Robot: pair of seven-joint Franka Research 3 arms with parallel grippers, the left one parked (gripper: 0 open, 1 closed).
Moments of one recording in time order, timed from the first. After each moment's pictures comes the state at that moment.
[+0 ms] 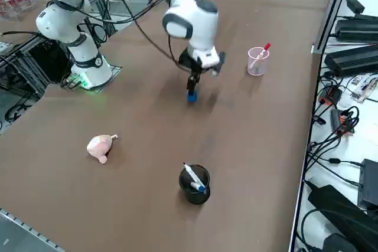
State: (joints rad) arm 0.13 0.36 -0.04 -2.03 -0.04 2.18 0.01
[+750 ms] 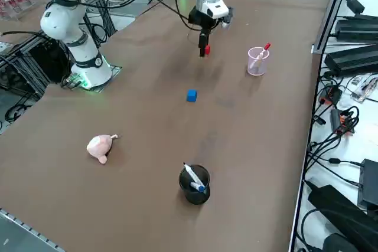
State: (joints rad) arm 0.41 0.27 -0.03 -2.01 0.01 2.17 0.21
